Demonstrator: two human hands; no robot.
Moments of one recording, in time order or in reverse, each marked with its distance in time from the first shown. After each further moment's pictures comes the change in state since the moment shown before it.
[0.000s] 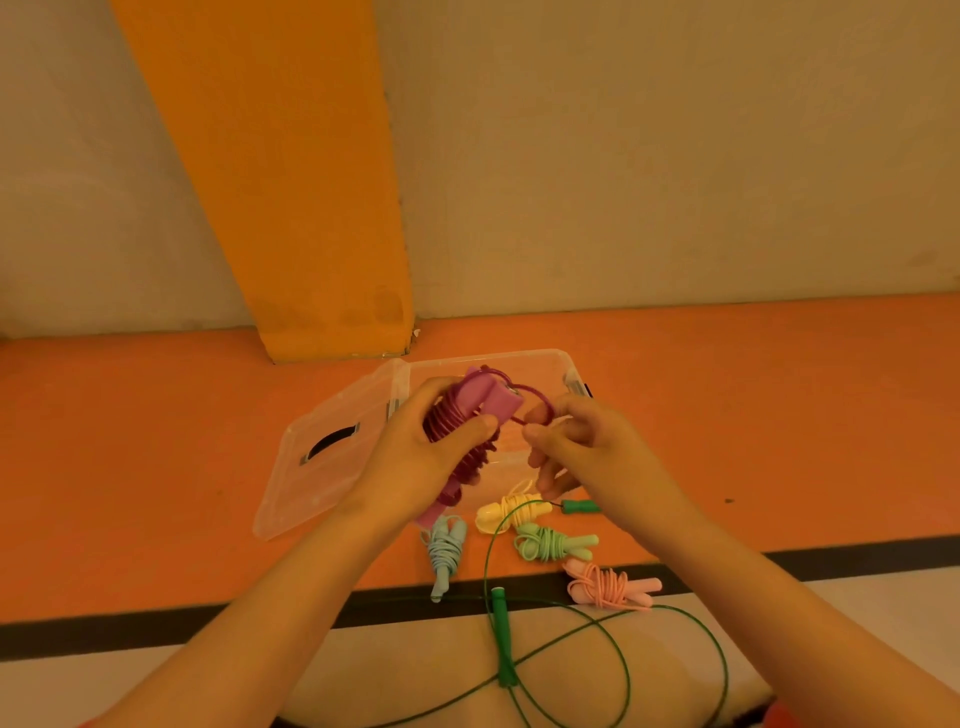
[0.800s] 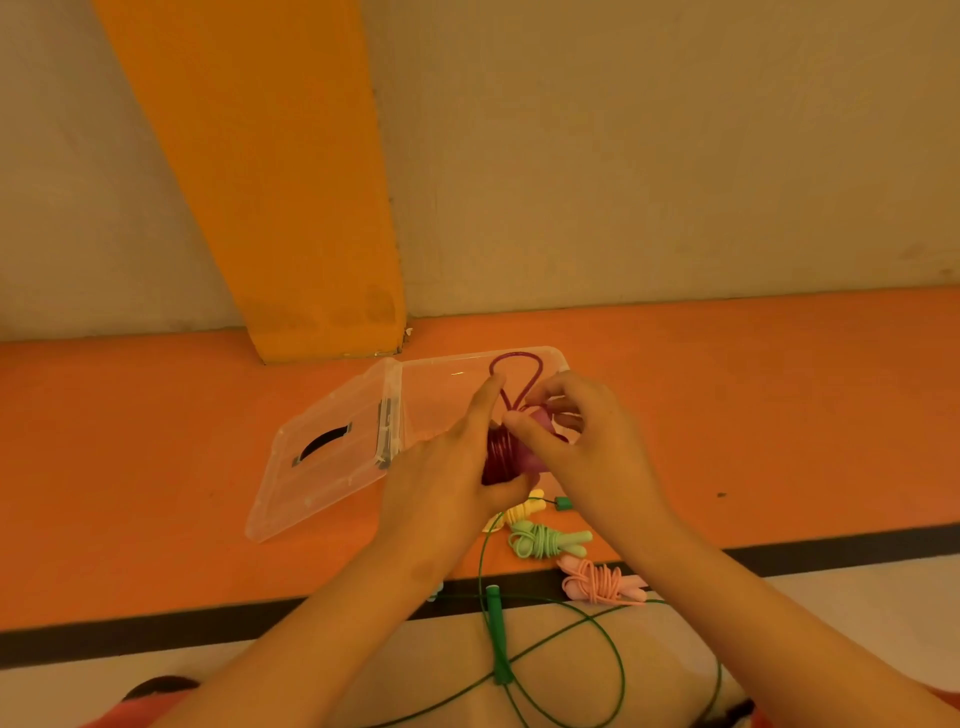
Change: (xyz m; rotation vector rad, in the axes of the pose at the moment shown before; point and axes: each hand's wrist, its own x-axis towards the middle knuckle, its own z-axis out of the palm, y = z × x) left_hand -0.013 -0.004 0.029 0.936 0.051 0.268; right_hand 0.001 0.004 0.007 -0.387 0.295 -0.311
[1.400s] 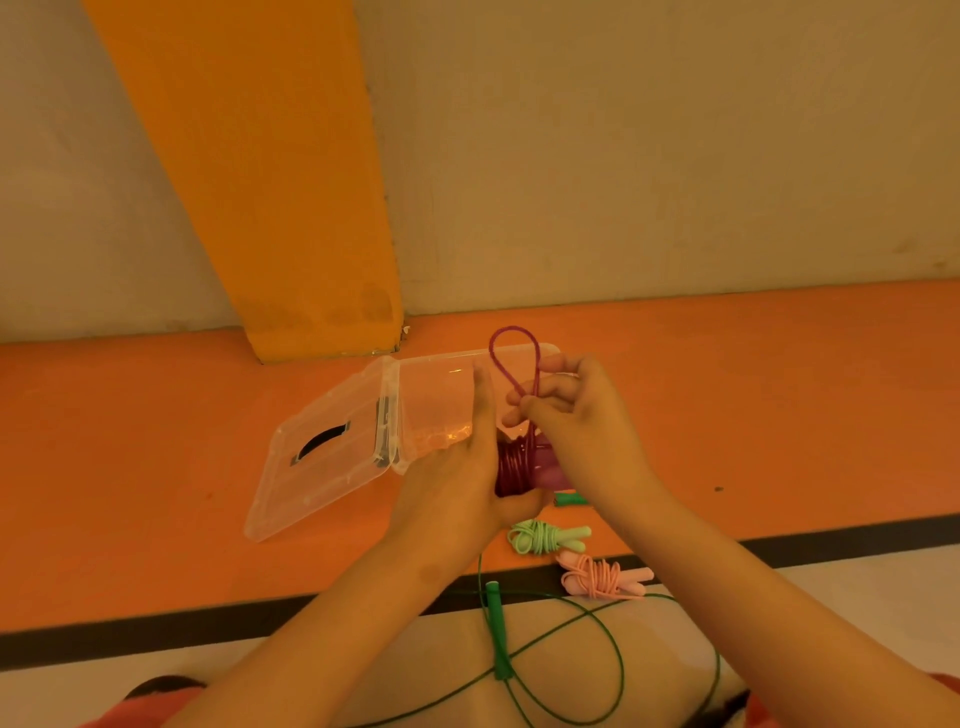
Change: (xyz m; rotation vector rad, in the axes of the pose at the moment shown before) left_hand -0.002 -0.001 0.013 -0.017 -0.150 0.041; right_hand 0.014 -0.011 0.003 0.430 -0.025 0.275
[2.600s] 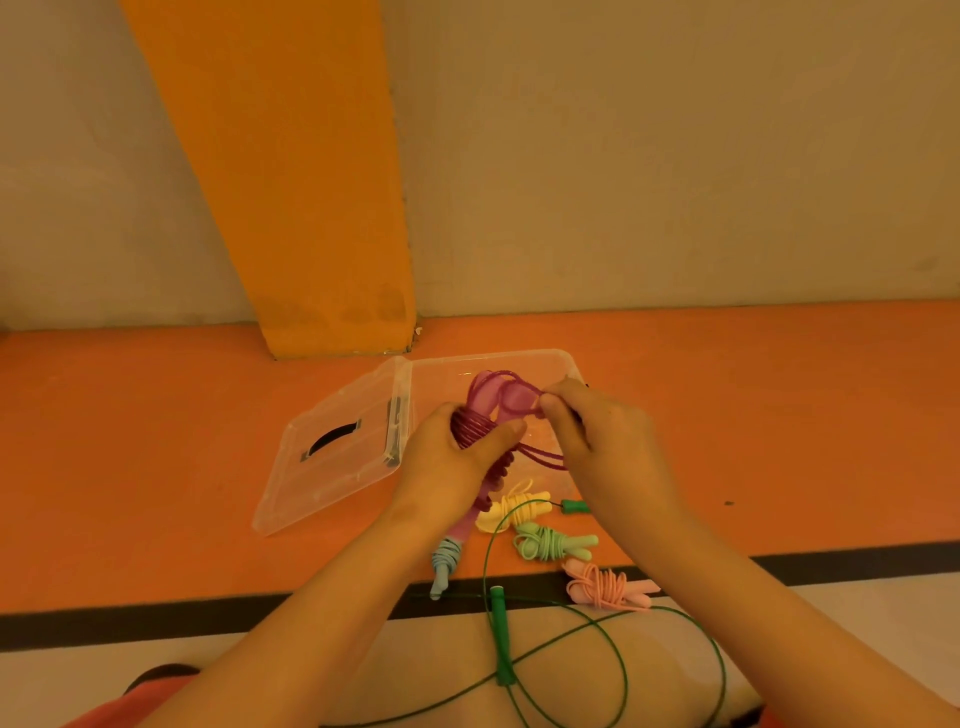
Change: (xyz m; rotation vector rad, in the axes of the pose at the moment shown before) left_hand 0.014 -0.012 -0.010 -0.900 0.151 -0.397; right_hand -0.006 0.011 -0.012 -0.747 0.014 -0.469
